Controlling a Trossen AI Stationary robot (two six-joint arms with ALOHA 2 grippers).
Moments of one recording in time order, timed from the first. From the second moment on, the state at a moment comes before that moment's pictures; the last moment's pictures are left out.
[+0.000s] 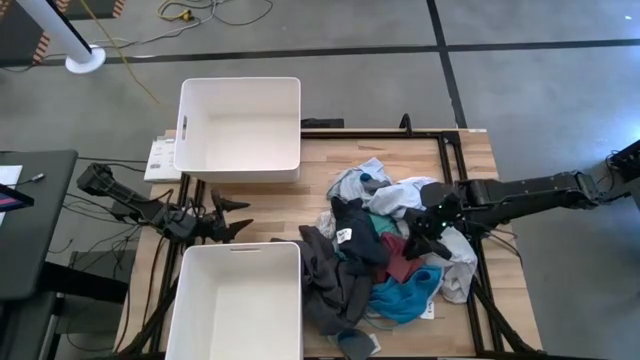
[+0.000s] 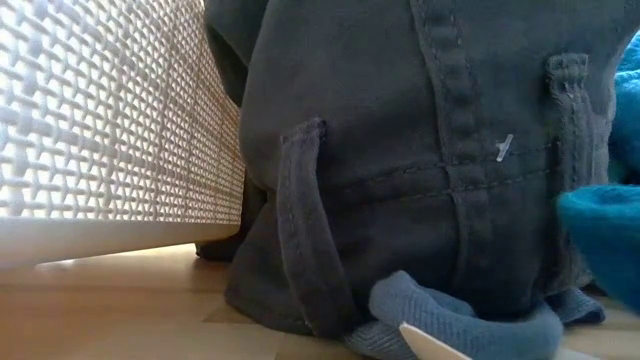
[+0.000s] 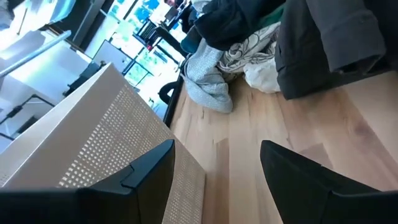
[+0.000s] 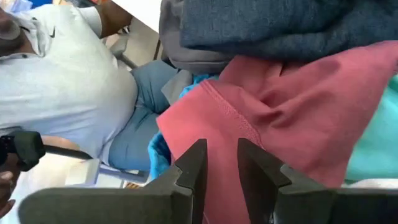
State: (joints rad) left arm -0.46 0.29 0.05 0.01 -0.83 0.66; right arm 0.04 0.81 0.58 -0.46 -0.62 0.40
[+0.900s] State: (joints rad) left arm -0.46 0.29 0.05 0.97 -0.73 0.29; right arm 0.04 0.81 0.58 -0.46 -0.57 0.38
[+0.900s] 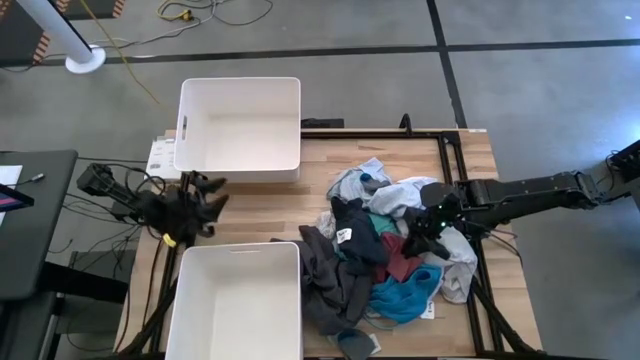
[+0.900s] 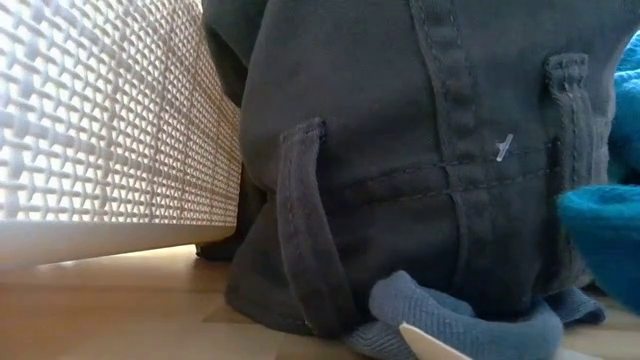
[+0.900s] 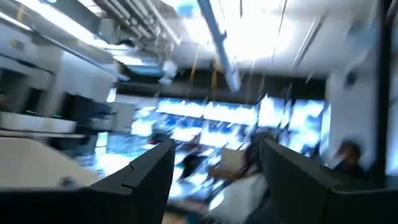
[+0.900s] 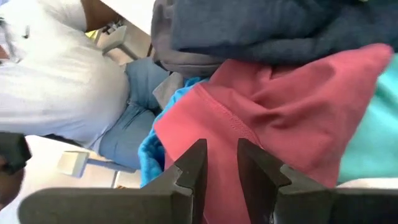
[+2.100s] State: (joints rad) left arm -0.46 0.64 0.58 0.64 -0.62 0.18; right arm 0.04 0.81 0.58 -0.46 -0.49 0.38
